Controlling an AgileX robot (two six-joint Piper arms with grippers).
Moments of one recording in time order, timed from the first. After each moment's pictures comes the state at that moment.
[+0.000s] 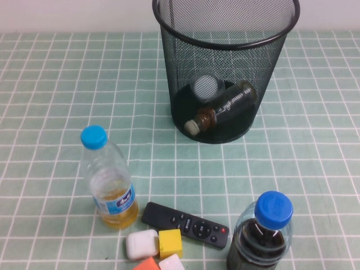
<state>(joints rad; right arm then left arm) 0.48 0.24 -0.18 -0.48 0.60 0.84 -0.02 -0.01 0.03 -0.13 0.16 0.14</state>
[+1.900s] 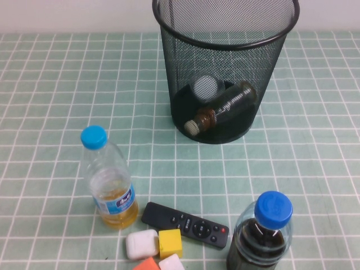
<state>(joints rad) -0.02 -0.01 0.01 -0.71 0.17 0.85 -0.02 -0.01 0.03 -0.08 0.35 0.13</state>
